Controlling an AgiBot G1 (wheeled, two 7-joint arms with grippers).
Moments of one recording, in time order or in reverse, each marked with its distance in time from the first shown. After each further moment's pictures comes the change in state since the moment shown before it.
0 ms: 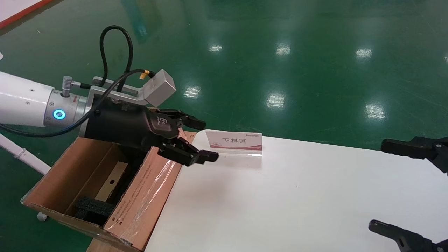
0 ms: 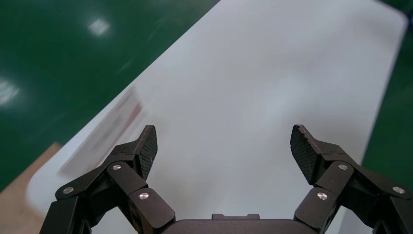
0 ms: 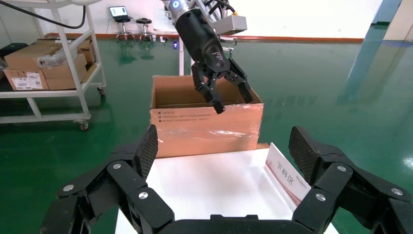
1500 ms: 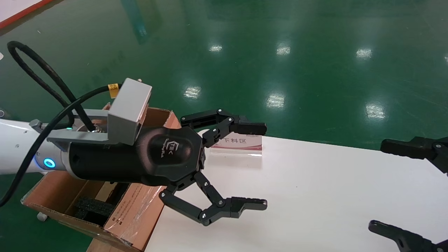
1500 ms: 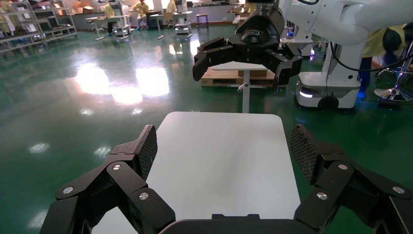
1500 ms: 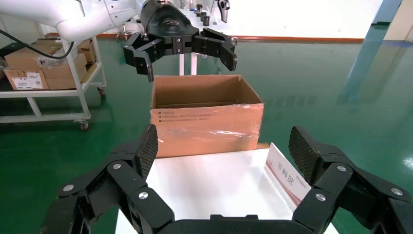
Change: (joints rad) left arm 0.515 0.113 -0.532 -0.125 -0.386 0.114 0.466; right arm -0.004 -0.006 0.016 0.004 -0.010 -0.006 0.009
